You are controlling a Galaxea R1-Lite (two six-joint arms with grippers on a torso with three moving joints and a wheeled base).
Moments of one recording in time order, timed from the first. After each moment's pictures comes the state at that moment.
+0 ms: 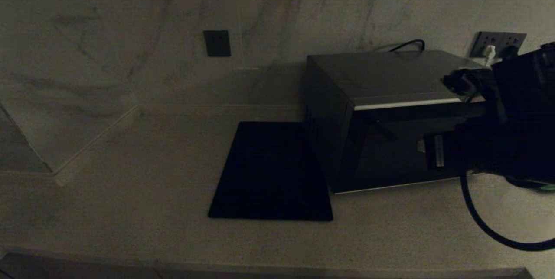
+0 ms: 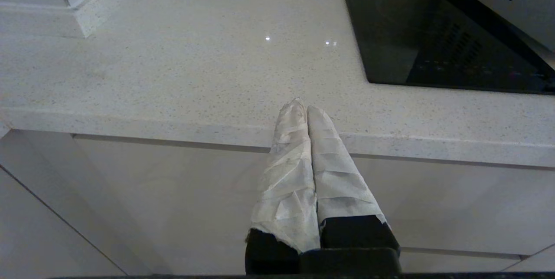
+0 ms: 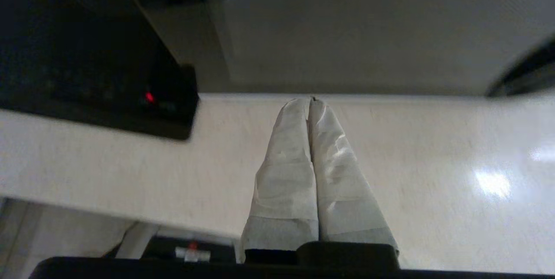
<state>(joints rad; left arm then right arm) 0.00 0.00 0.00 -0.01 0.02 -0.07 0.51 1.49 -1.13 0.21 -0.38 0.20</state>
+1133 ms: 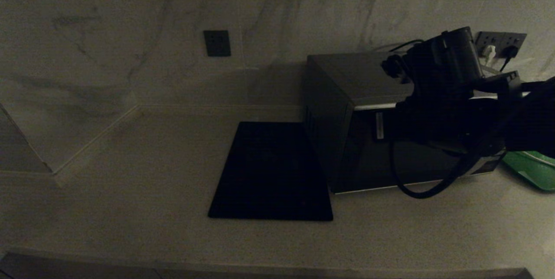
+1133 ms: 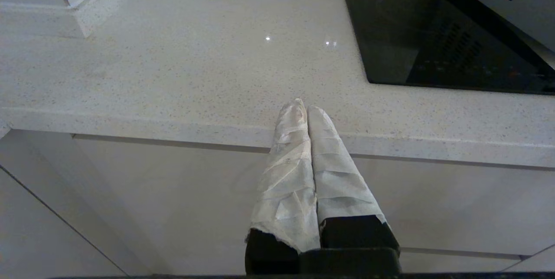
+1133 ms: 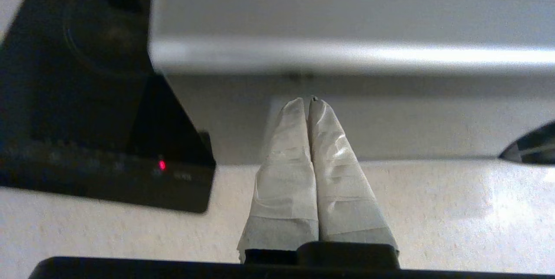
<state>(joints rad) 0.00 0.00 0.00 -0.01 0.02 -0.07 0.58 1.73 -1.38 0.18 -0.52 0.20</state>
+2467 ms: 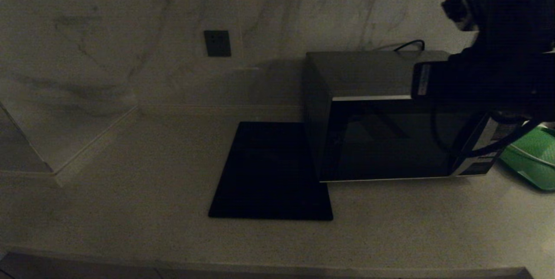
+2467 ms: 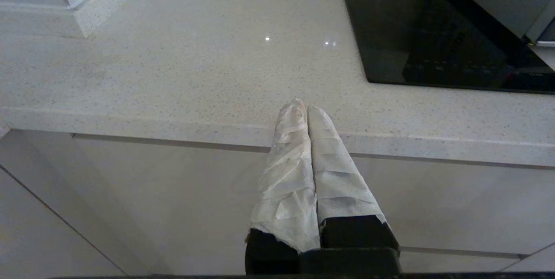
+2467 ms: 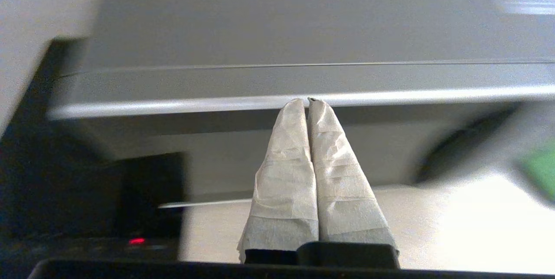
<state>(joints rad) 0.00 0.00 0.00 -0.01 0.02 -0.06 0.48 1.60 -1.43 0.13 -0.61 0.15</state>
